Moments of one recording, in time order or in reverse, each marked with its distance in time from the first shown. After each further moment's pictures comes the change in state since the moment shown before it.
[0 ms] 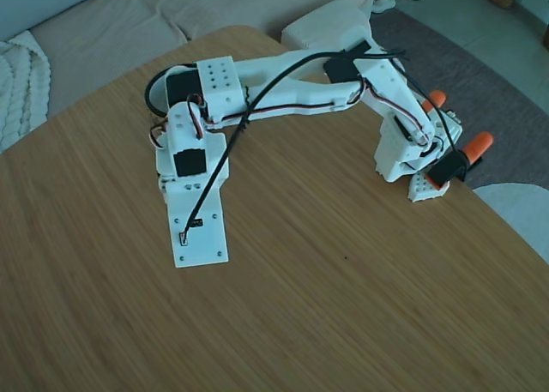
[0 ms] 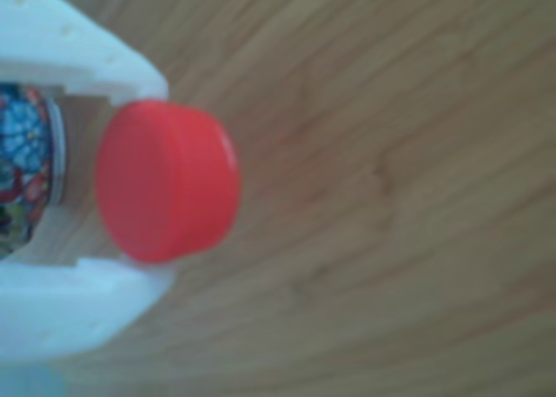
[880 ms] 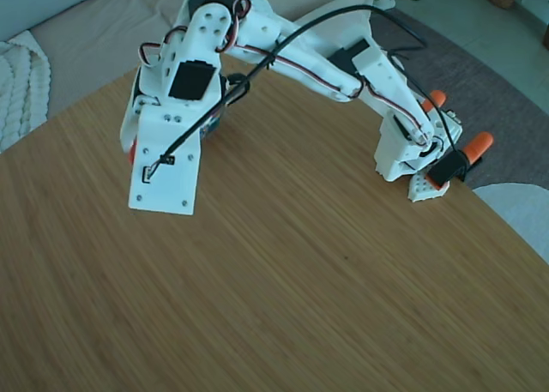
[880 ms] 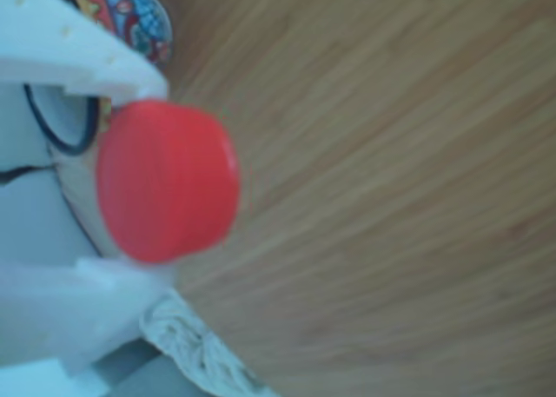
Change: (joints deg) arm 2.5 0.1 -32.3 11.8 0.0
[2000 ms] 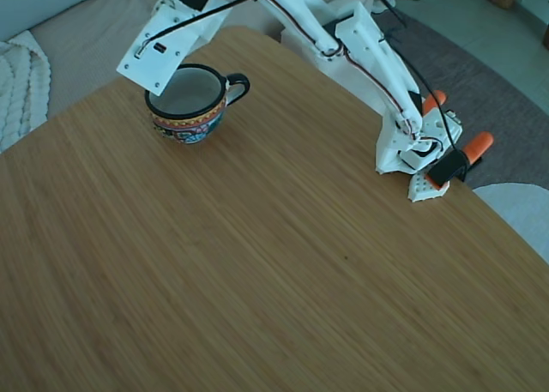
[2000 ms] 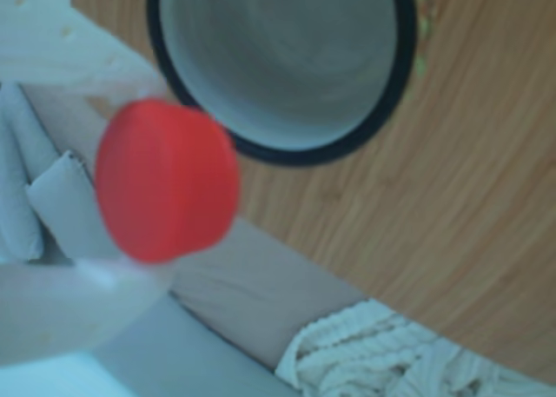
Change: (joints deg) arm 23.5 -1.3 -5.9 0.0 0.0
